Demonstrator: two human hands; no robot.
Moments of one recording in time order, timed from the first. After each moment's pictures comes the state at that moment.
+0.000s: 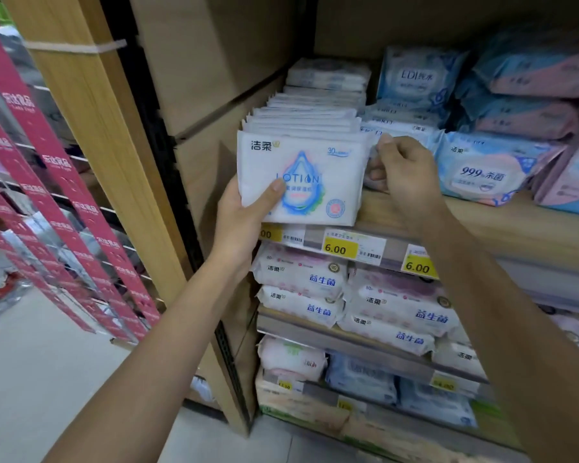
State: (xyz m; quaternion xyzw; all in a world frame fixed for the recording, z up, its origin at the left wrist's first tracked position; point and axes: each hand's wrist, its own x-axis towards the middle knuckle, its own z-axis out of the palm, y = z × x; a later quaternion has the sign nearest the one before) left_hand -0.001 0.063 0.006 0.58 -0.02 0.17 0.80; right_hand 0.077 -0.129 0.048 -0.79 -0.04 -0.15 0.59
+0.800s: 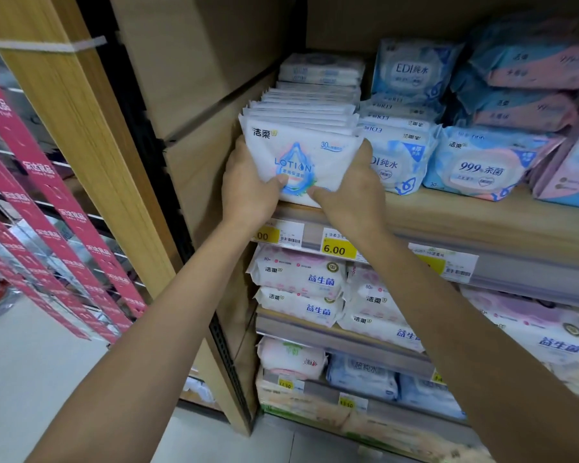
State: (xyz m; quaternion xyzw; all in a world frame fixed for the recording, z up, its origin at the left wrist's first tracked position) left_hand 0.057 0.068 0.020 0.84 0.07 0.27 0.46; right_hand 0.055 -0.077 0.025 -0.89 -0.06 -0.19 0.41
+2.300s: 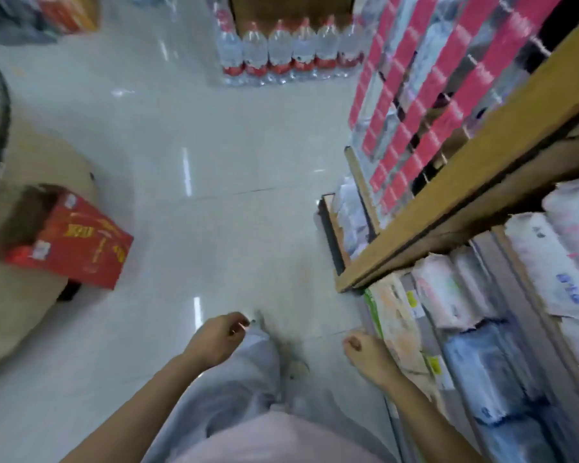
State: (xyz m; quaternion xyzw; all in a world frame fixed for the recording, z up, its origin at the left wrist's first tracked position) left_hand -0.457 0.036 -0.289 0.70 0.56 -0.08 0.44; right_hand -0.190 -0.088 -0.309 -0.79 -0.41 0.44 0.06
